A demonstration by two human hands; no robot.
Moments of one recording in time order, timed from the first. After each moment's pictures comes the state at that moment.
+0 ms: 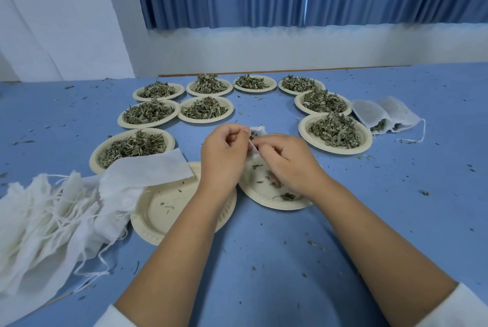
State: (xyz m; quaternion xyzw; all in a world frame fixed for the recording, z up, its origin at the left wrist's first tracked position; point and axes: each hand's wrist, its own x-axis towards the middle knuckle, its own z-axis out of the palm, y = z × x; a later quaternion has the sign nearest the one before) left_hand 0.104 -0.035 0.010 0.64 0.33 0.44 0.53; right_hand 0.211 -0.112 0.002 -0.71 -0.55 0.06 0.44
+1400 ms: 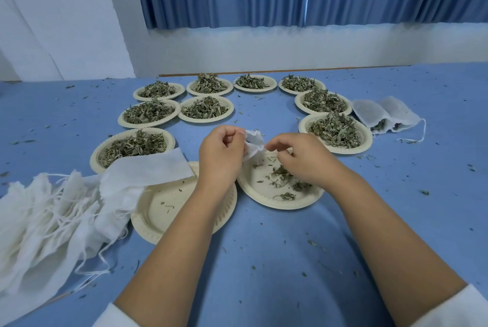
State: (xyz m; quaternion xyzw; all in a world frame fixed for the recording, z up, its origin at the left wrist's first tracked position) left_hand 0.103 -0.030 0.005 0.65 0.36 0.43 0.51; right_hand 0.245 -0.117 0.004 -0.77 -0.55 0.07 0.32
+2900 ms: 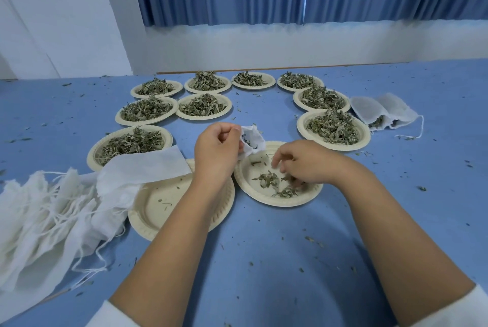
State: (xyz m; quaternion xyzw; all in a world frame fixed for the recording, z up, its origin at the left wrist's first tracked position) left_hand 0.102 -0.030 0.008 0.63 0.37 0.43 0.53; right_hand 0.243 -0.129 0.018 -0.80 -0.51 0.24 0.19
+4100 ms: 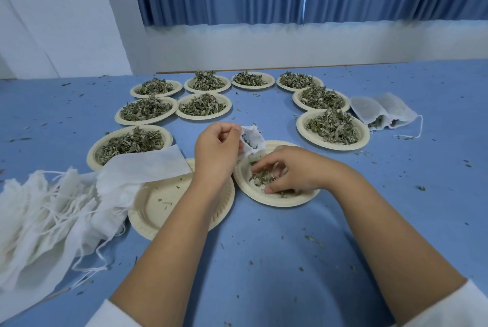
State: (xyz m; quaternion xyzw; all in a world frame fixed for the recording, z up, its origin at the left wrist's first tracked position) left_hand 0.101 -0.030 0.008 0.63 0.37 0.42 0.54; right_hand 0.238 -0.125 0.008 -0.74 -0.60 0.24 0.18
